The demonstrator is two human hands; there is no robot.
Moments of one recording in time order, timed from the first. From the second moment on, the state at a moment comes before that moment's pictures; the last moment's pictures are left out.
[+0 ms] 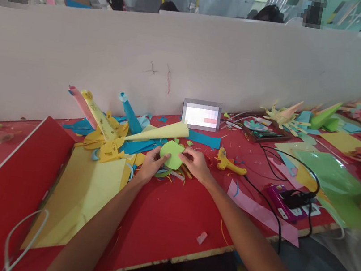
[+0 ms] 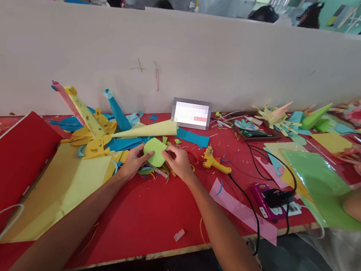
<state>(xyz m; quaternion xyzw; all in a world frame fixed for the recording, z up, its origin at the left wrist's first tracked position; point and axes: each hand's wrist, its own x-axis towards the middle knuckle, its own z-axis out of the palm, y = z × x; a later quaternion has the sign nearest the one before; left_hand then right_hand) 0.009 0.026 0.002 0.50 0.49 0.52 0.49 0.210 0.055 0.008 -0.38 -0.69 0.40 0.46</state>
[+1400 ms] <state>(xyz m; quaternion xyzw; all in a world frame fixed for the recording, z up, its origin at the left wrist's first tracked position) 0.002 0.025 -0.008 0.54 0.47 0.55 0.43 0.208 0.061 -0.002 -0.36 -0.72 0.37 0.46</state>
